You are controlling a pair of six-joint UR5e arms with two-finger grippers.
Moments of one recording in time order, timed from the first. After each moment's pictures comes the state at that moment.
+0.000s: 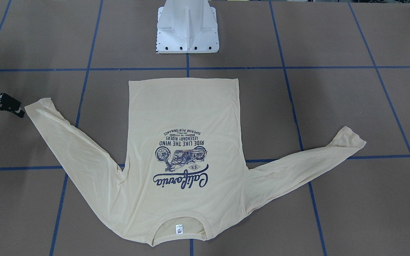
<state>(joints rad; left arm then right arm) -1.53 -1.63 -1.99 -1.56 -2.43 -0.02 1.02 -1.69 1.68 -0.89 2.30 0.91</state>
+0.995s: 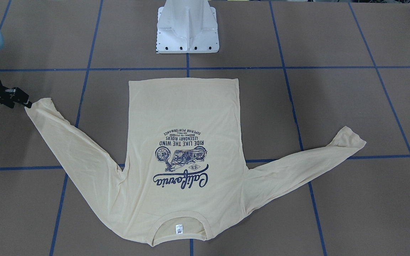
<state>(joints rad) -1.53 -1.63 -2.02 -1.56 -2.43 -0.08 0.94 -1.76 1.67 -0.85 2.31 0.97</state>
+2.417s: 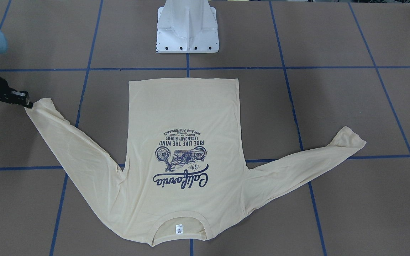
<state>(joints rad) -1.50 -1.63 -2.02 -1.58 -2.43 -0.17 0.94 -1.70 1.66 -0.85 2.41 1.10</state>
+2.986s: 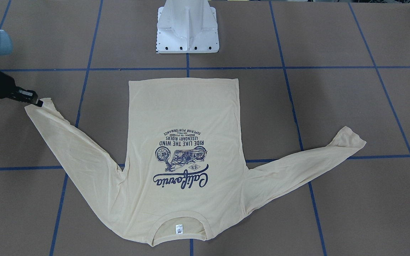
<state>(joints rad) -1.46 -1.63 -2.02 -1.60 -2.43 -0.23 0.94 -1.68 1.68 -0.85 2.41 1.19</state>
